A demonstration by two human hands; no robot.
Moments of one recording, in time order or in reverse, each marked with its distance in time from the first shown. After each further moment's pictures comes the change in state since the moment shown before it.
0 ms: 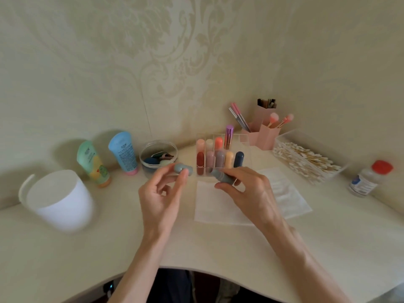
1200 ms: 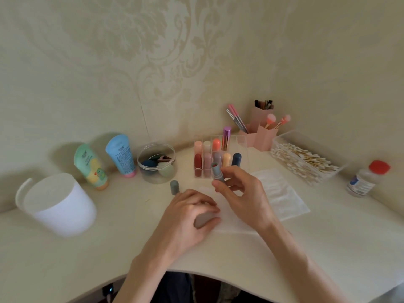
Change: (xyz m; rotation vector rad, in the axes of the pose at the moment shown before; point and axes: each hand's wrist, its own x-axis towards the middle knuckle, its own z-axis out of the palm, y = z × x) left_hand -0.018 -0.020 0.001 0.701 -0.682 0.437; right_hand -0.002 -0.005 0.007 0.440 -0.107 0.271
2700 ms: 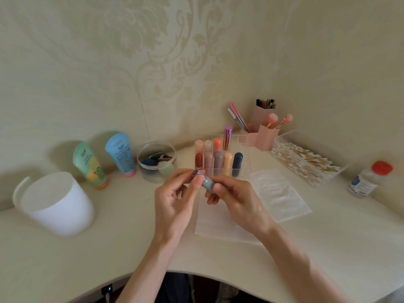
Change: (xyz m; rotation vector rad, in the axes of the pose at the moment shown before) left_hand 0.020 0.019 -0.010 -0.752 0.559 -0.256; right_hand -0.004 -0.003 0.011 0.180 -0.179 -0.032
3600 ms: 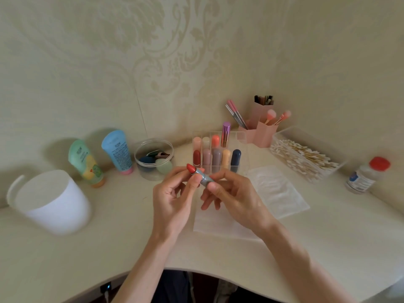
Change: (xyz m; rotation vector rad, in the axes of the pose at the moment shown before) left_hand -0.001 -0.002 0.000 -0.021 -0.044 -0.006; right_hand -0.003 -0.011 0.003 0.187 -0.031 0.101
